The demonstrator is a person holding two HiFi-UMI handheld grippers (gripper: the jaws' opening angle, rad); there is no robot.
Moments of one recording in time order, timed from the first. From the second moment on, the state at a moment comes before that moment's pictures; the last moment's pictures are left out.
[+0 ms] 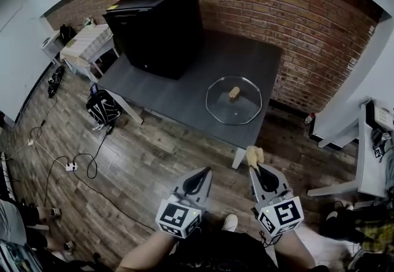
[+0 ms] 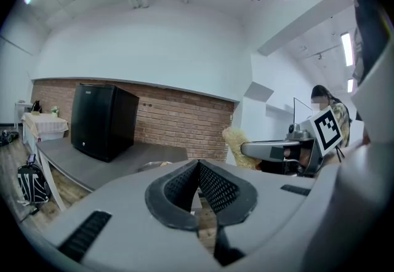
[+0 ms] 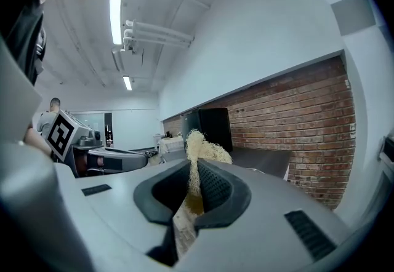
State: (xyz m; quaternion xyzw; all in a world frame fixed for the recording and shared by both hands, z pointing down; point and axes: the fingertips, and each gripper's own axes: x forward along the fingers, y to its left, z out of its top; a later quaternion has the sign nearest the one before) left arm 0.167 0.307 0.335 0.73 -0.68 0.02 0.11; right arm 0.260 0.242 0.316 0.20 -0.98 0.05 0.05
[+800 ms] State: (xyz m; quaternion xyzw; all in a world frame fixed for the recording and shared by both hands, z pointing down) left arm 0.080 0.278 0.342 0.78 -0.62 0.02 0.12; right arm 0.187 0.219 0.315 0.28 -0.96 0.05 0.05
